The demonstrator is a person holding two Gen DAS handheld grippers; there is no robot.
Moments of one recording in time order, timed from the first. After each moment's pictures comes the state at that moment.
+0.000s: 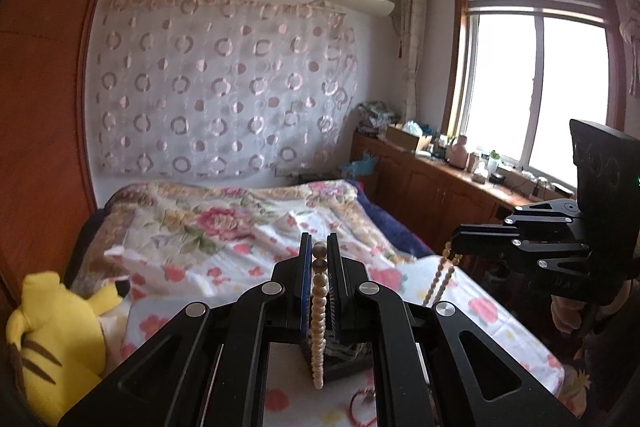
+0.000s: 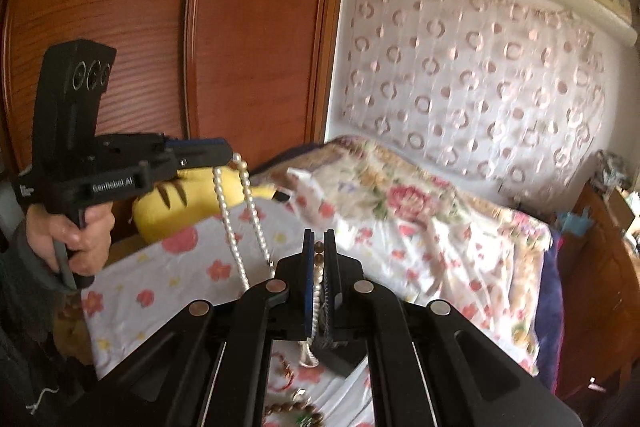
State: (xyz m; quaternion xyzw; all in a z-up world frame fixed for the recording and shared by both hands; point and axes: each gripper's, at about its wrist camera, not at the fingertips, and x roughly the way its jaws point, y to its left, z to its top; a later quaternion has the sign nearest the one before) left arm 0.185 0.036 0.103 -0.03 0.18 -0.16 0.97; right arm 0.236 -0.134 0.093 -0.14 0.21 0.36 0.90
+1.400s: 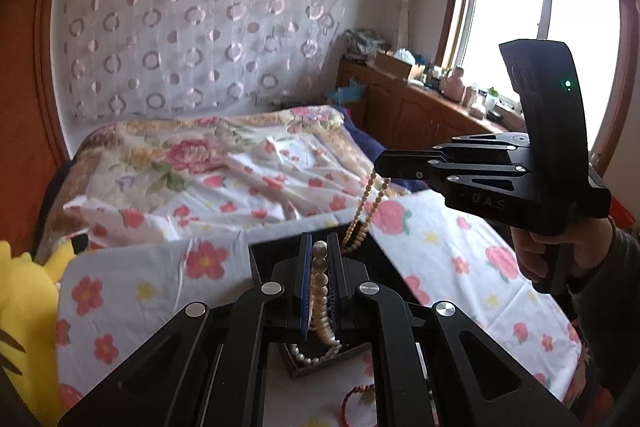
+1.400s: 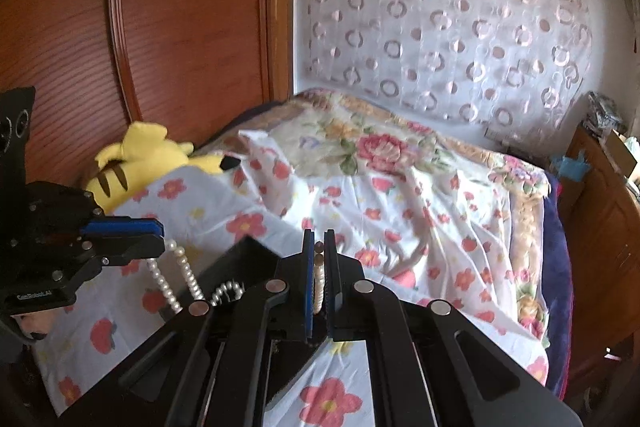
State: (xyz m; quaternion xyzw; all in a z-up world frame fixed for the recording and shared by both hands) left arm 0.268 -0.002 0.009 -0.02 0.31 -0.19 0.93; right arm 0.365 -0.135 -0.021 -0.12 0.32 0.31 0.89
